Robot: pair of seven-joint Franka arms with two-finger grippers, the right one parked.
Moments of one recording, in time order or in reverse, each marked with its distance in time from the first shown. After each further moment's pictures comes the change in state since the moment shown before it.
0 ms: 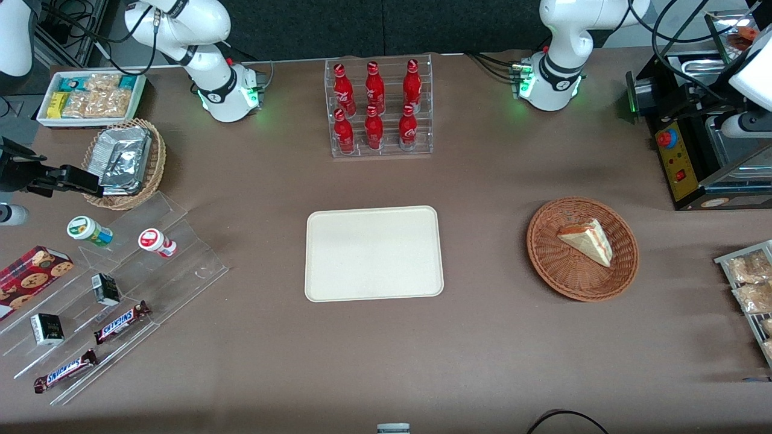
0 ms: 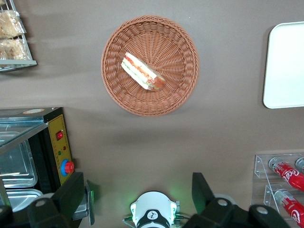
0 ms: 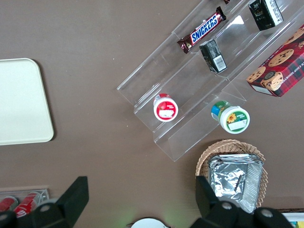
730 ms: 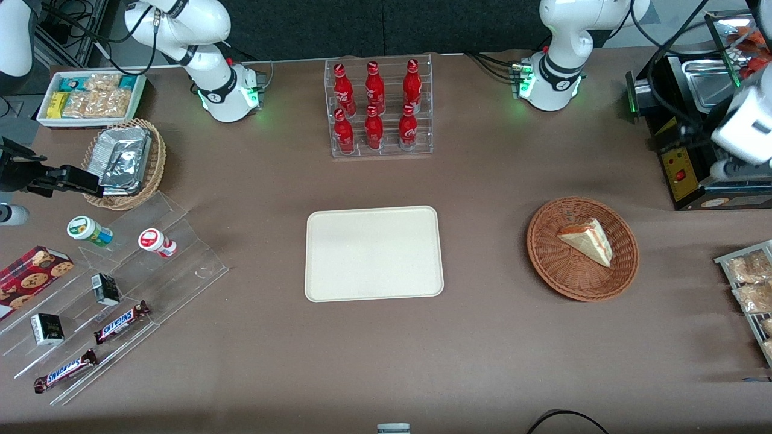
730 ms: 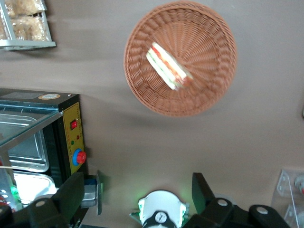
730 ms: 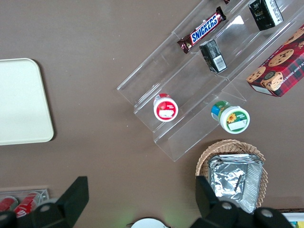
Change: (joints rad) arm 0.002 0.120 0.020 -0.035 0.095 0.058 -0.125
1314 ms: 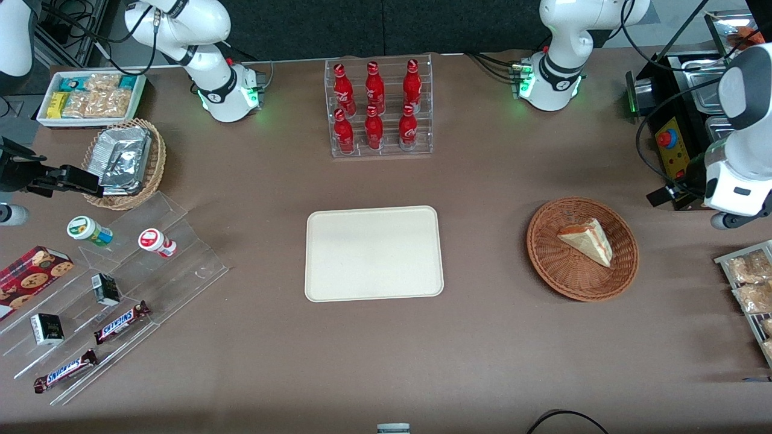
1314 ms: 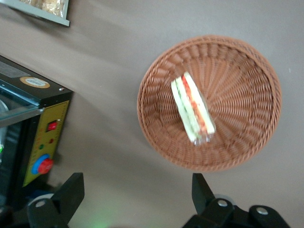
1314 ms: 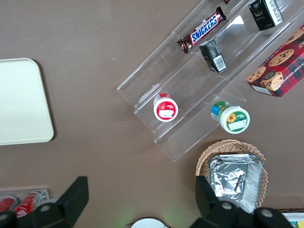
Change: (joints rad) arm 0.002 -0.008 0.085 -0.316 -0.001 0.382 -0.330
